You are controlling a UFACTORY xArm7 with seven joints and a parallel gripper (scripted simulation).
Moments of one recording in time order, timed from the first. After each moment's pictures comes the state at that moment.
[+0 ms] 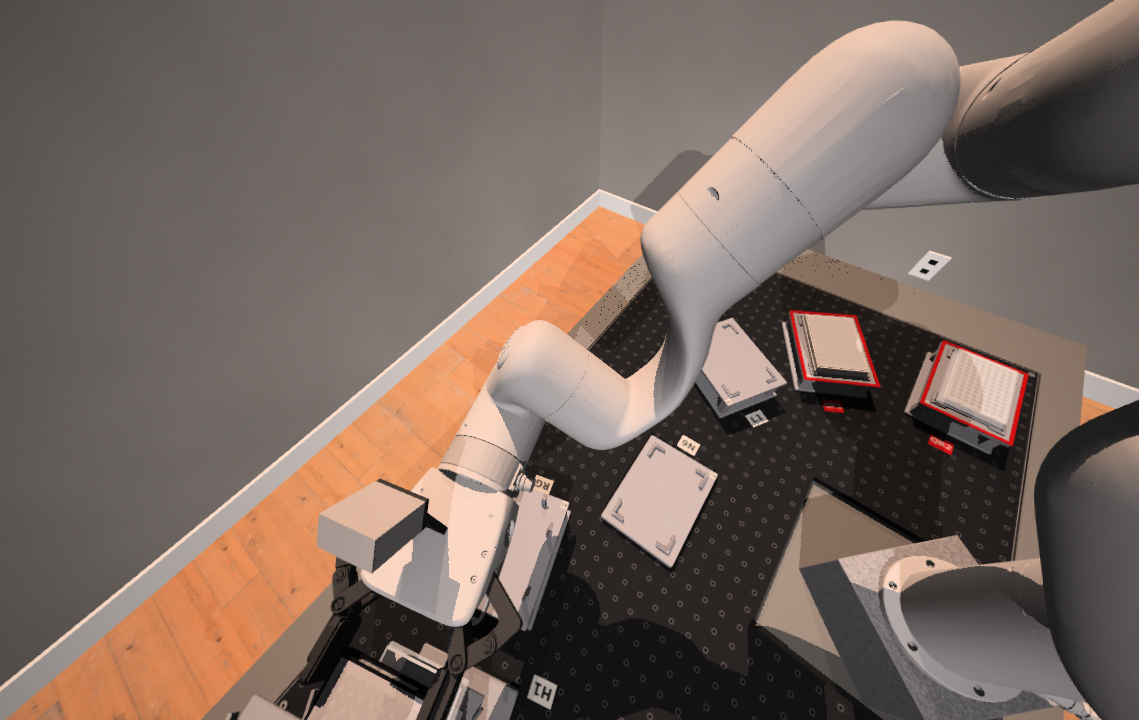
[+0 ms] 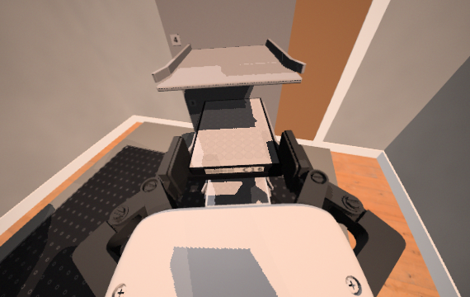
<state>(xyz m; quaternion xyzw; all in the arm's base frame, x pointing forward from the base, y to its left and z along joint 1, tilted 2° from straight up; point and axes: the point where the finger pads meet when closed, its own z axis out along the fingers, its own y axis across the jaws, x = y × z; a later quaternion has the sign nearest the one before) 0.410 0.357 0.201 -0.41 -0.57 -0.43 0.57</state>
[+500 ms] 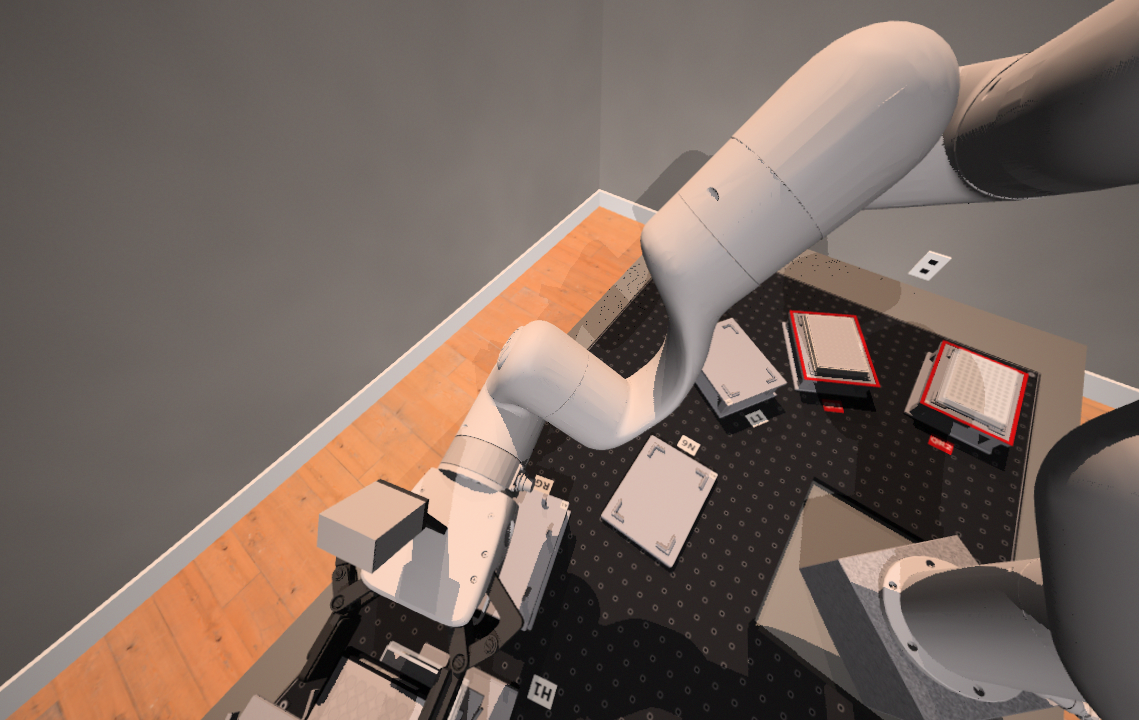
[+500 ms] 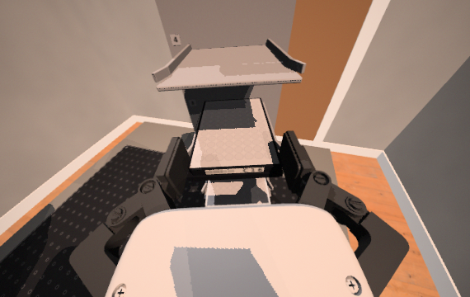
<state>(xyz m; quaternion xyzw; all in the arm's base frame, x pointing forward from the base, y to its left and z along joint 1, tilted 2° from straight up) 0.410 0.357 0.200 -0.41 -0.57 -0.43 0.57</state>
